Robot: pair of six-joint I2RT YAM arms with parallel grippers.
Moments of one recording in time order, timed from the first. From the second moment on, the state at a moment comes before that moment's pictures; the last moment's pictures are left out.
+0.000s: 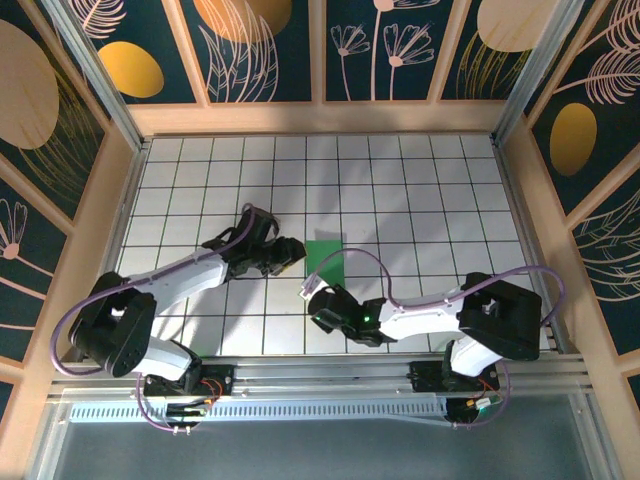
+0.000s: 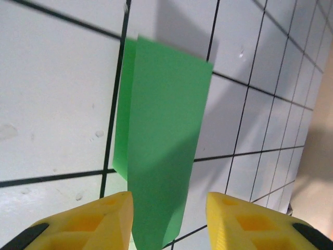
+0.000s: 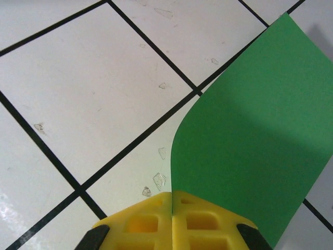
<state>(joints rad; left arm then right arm) -0.57 1.43 0.77 -0.19 0.35 -1.03 1.27 1.52 0.61 0.05 0.42 0.18</state>
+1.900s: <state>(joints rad) -0.66 1.98 1.19 -0.36 0.40 -0.66 0.90 1.45 0.48 0.19 -0.17 0.42</state>
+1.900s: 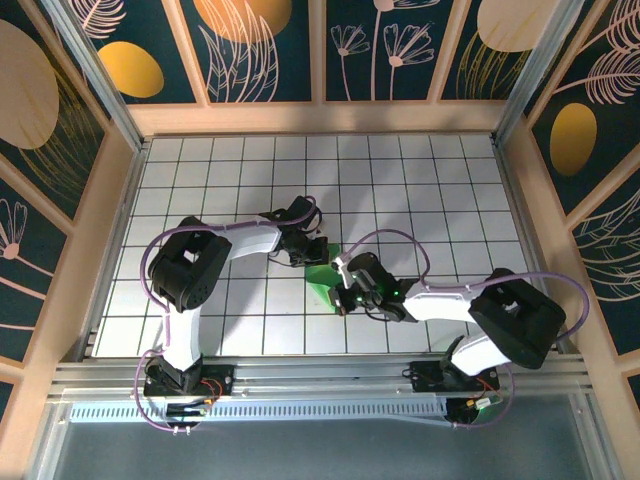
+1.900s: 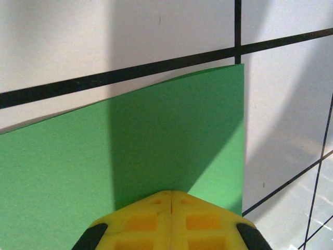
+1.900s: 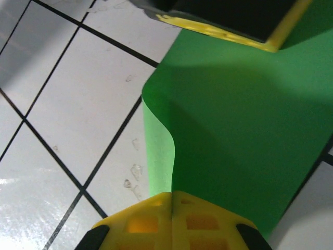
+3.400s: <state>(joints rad) -0.67 1.98 1.19 -0.36 0.38 -0.66 0.83 1.48 0.52 0.11 -0.10 0.44</state>
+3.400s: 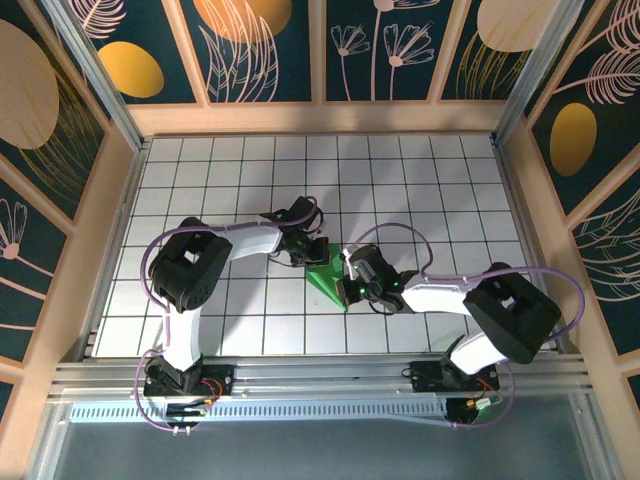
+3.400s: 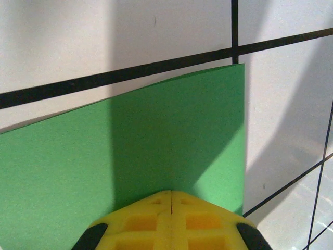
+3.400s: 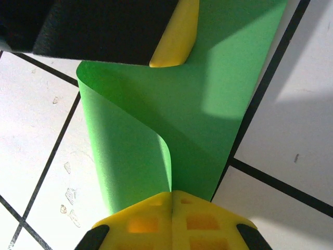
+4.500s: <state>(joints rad) -0.67 1.98 1.19 -0.36 0.38 -0.66 0.83 1.48 0.53 0.09 -0.10 0.44</state>
